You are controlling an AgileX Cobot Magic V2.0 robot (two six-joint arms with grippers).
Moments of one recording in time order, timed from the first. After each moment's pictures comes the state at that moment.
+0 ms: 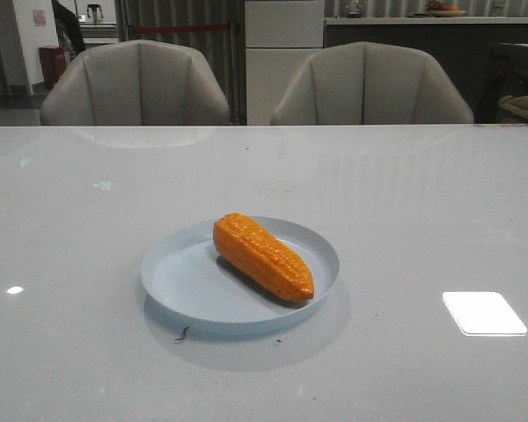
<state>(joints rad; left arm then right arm) -0.05 -0.01 0.01 -0.03 0.05 0.08 -0.03 -0.01 0.03 0.10 0.22 0.04</state>
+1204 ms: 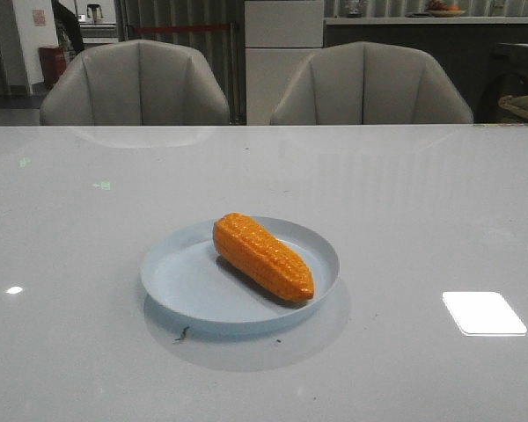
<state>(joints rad) -0.05 -0.01 0.01 -0.03 0.05 0.08 -0.03 -0.01 0.03 0.10 0.24 0.04</state>
